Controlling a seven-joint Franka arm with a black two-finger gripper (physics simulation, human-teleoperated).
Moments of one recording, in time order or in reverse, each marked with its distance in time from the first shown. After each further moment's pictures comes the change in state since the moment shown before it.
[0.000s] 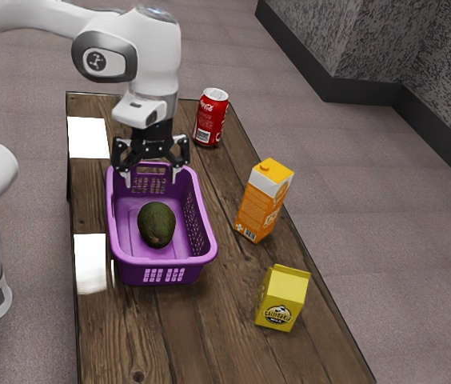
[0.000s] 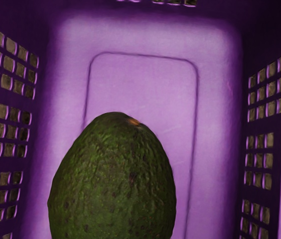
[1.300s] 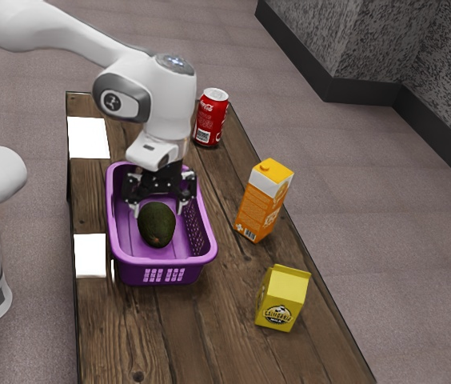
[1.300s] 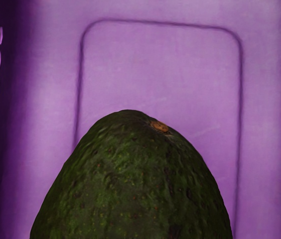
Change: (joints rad) arm -0.262 0.057 0.251 -0.071 0.203 0.117 -0.131
